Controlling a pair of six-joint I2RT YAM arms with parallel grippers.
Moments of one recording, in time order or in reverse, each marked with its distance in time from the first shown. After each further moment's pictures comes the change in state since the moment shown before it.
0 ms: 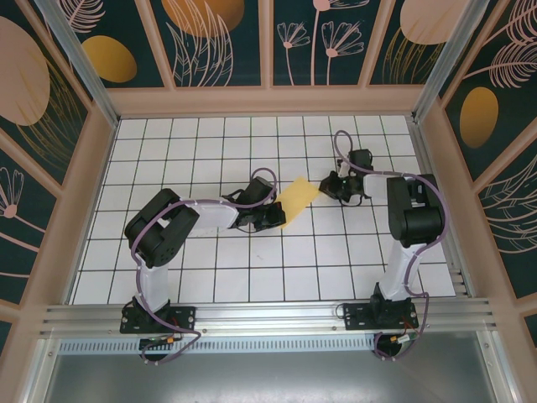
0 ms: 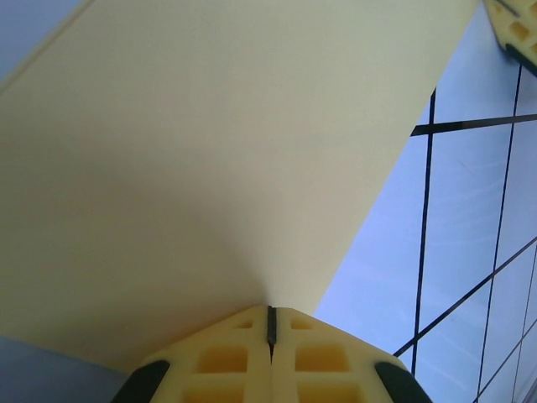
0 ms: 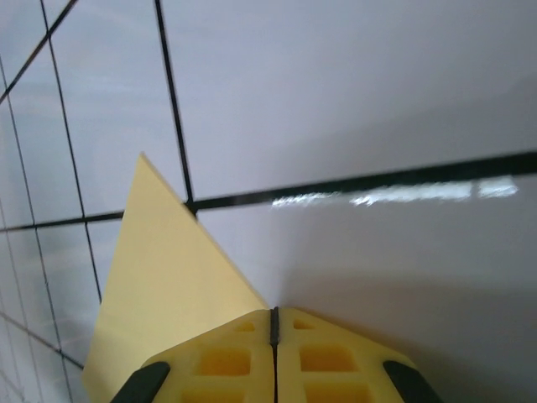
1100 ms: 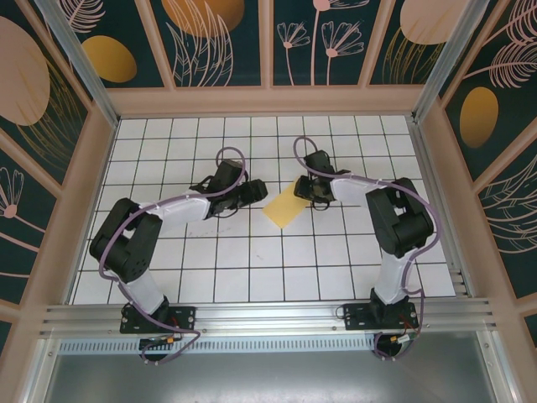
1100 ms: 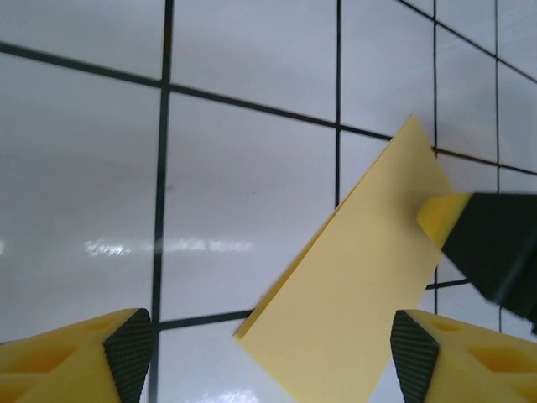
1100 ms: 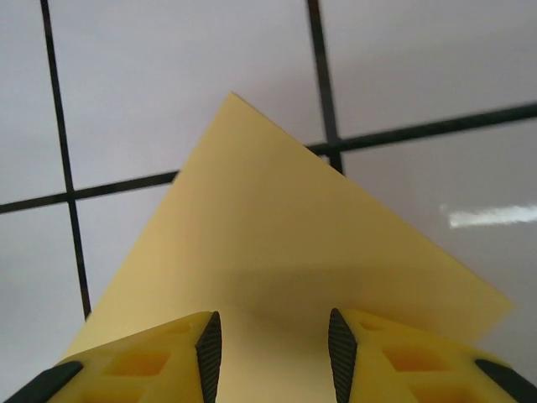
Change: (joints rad) left arm 0.174 -0.240 -0.082 -0.069 -0.198 0.087; right arm 0.341 -0.022 0.091 -0.134 0.495 0.090
